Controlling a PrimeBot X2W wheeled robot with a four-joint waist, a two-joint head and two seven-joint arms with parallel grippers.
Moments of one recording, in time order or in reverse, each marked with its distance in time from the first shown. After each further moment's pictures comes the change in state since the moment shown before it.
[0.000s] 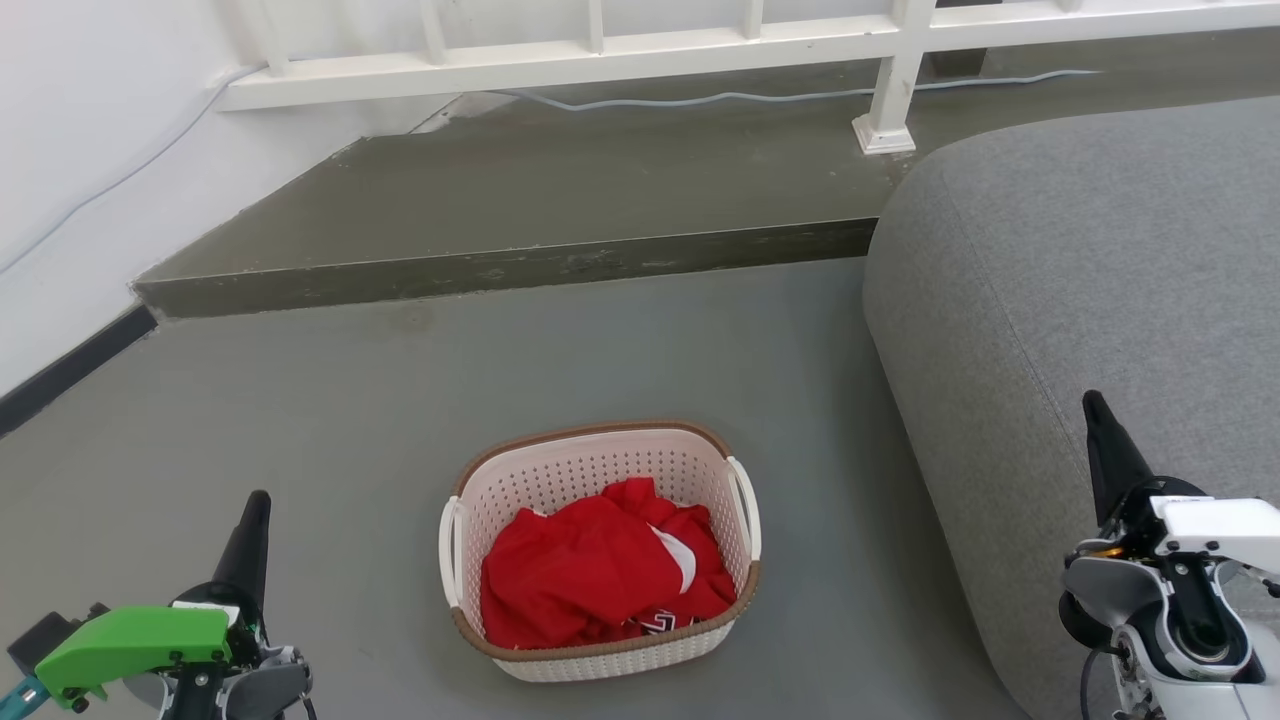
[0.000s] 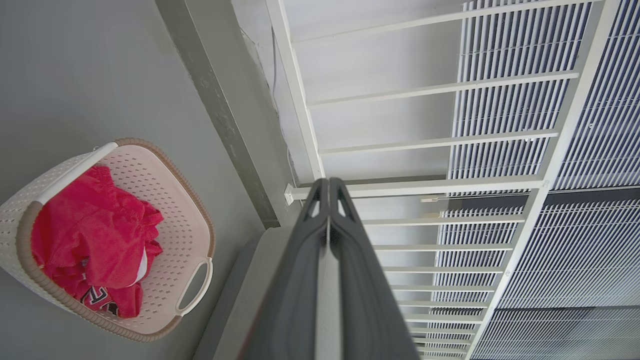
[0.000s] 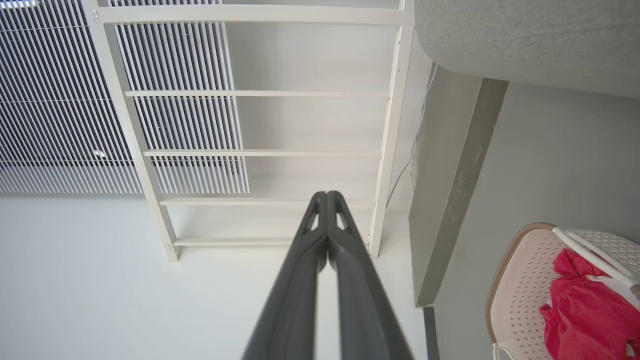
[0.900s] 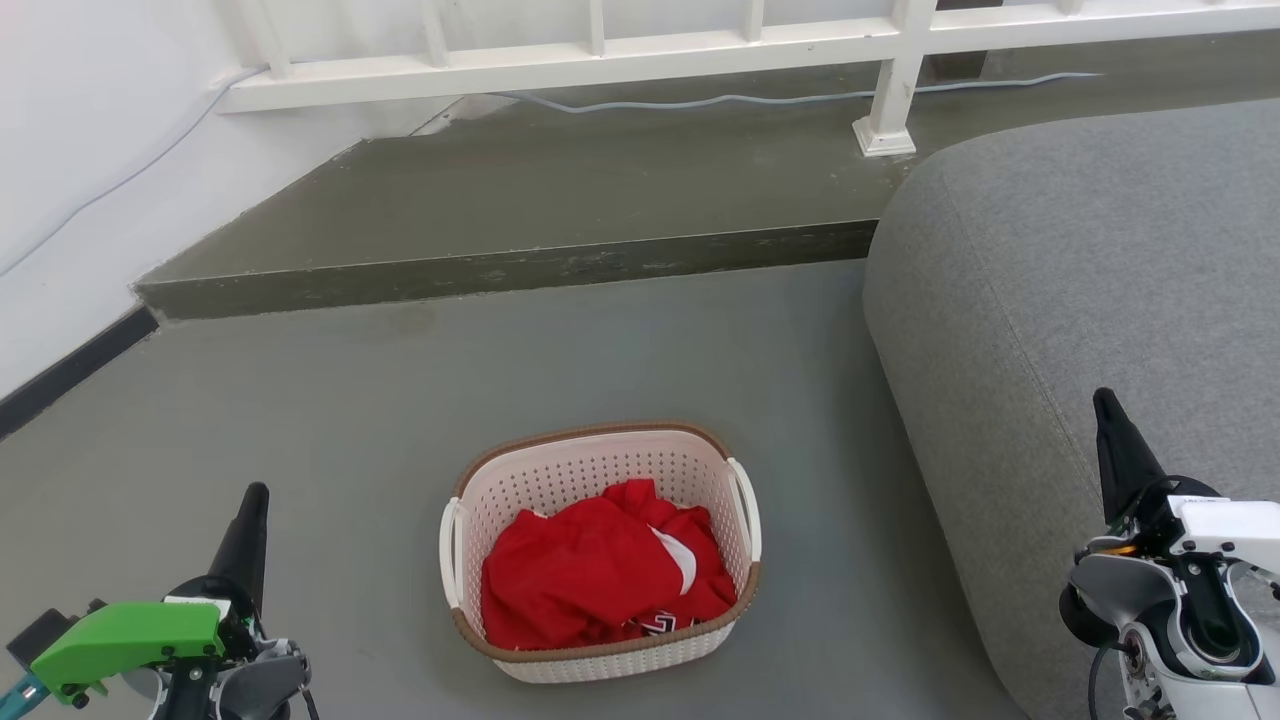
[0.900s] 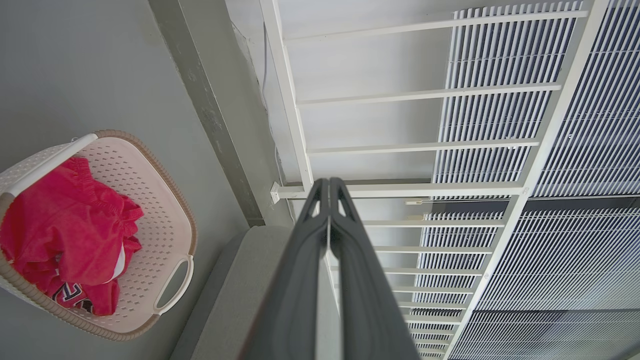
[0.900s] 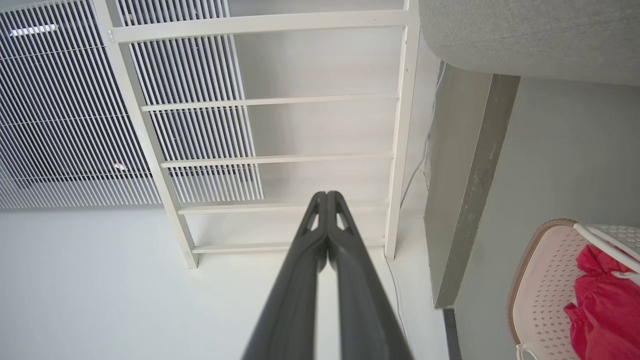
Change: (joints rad) left arm -0.012 0.000 0.007 0.002 -0.070 -0.002 0.017; right arm 0.000 0.000 -0.025 -0.001 0.068 0.009 0.018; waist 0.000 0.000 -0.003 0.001
